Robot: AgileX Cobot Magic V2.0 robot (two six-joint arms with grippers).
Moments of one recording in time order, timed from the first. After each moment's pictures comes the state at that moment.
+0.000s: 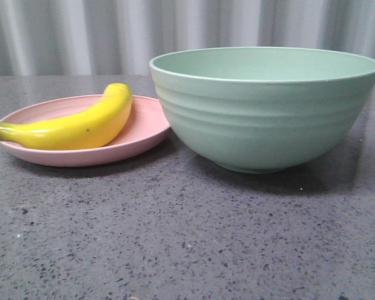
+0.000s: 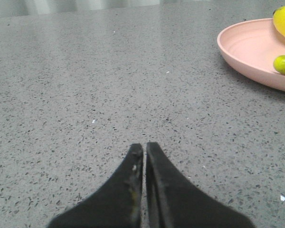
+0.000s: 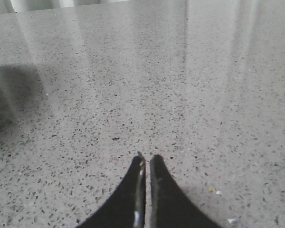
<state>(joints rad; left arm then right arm) -0.04 0.00 0.00 -0.10 0.32 0.13 -0.13 -0.01 0.01 -0.11 0.32 0.16</state>
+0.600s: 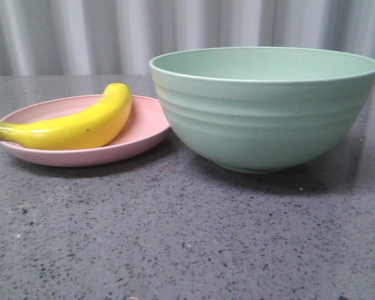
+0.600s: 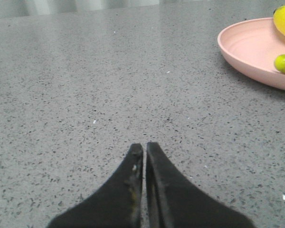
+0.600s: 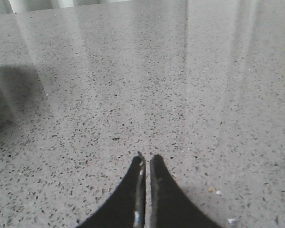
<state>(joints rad) -0.04 0.00 0.00 -0.08 0.32 0.13 -0.13 -0.01 0.01 -0.11 0.32 0.16</state>
